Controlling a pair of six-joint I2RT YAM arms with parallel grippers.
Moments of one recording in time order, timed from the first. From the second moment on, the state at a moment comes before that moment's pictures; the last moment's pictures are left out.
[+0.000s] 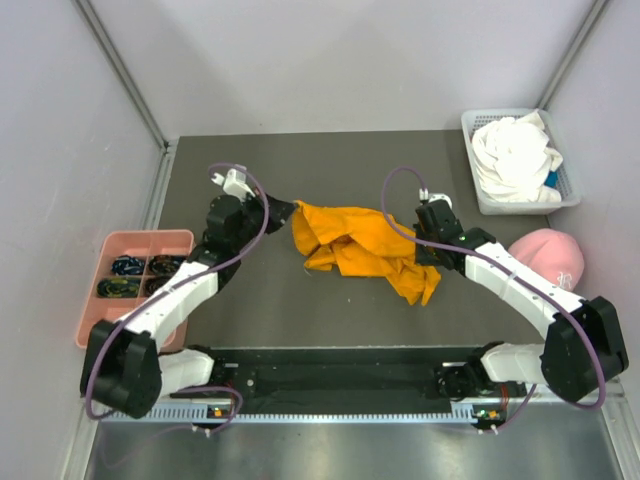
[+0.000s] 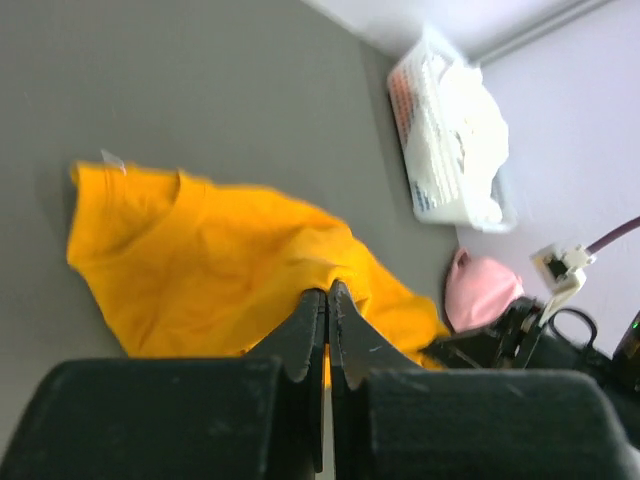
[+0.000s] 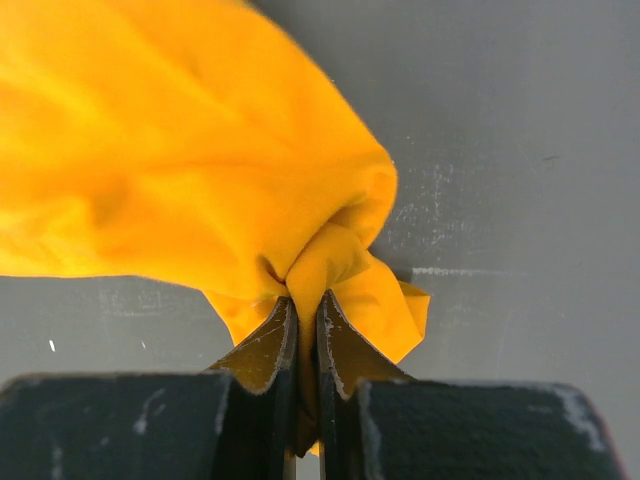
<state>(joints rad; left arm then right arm) -0.35 1.22 0.69 0.32 0.23 -0.88 0.47 1.27 0.86 -0.55 0.23 0.39</state>
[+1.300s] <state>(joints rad) -0.26 1.25 1.09 -0.11 -0.08 -0.58 0.47 0.95 0.88 -0.70 0.34 0.48</state>
